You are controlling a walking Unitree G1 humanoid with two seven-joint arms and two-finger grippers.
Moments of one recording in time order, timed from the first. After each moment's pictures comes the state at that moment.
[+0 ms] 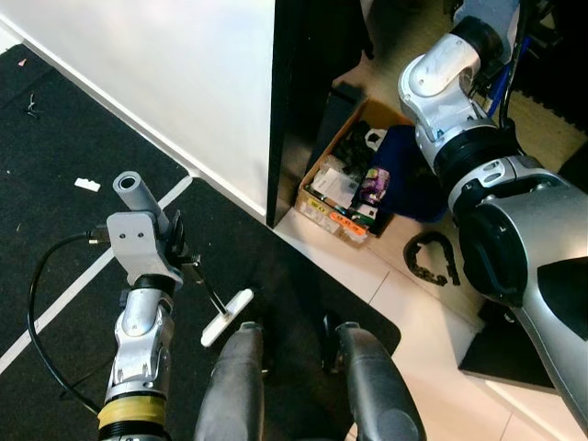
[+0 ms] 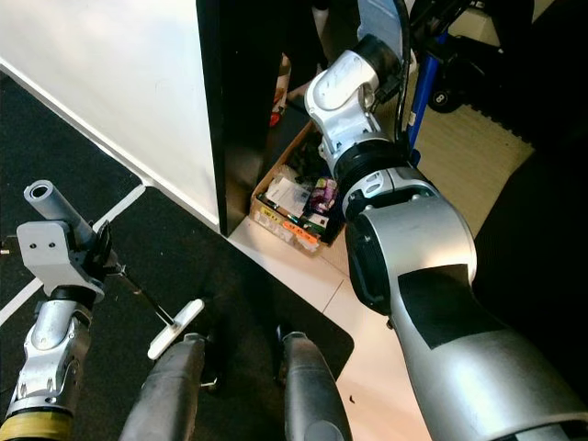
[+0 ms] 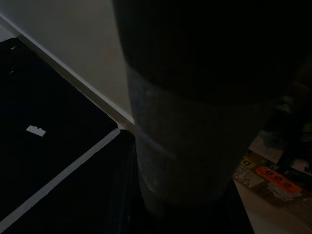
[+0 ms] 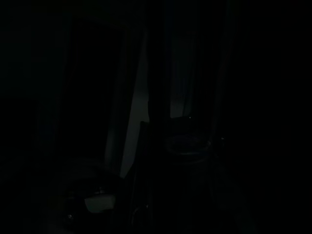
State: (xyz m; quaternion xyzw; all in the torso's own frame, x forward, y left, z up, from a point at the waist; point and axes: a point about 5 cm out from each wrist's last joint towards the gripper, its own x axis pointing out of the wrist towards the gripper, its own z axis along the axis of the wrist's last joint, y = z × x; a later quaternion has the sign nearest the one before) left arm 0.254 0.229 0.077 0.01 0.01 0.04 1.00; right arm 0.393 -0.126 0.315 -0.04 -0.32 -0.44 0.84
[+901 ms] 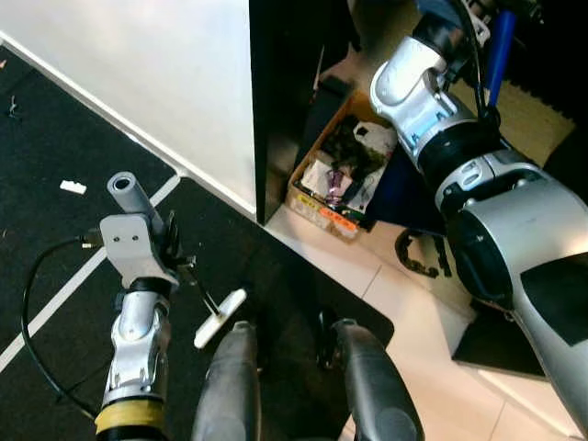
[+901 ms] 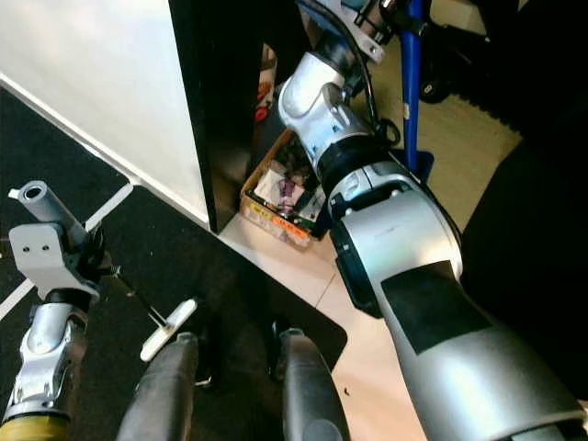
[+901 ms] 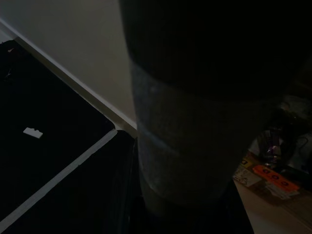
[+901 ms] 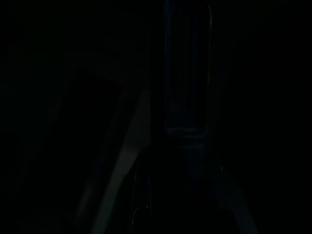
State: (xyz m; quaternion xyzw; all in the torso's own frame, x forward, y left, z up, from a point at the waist) left arm 0.247 0.231 0.075 0.01 0.01 0.05 1.00; right arm 0.387 -0.098 0.324 -0.18 -0.41 -0.43 0.79
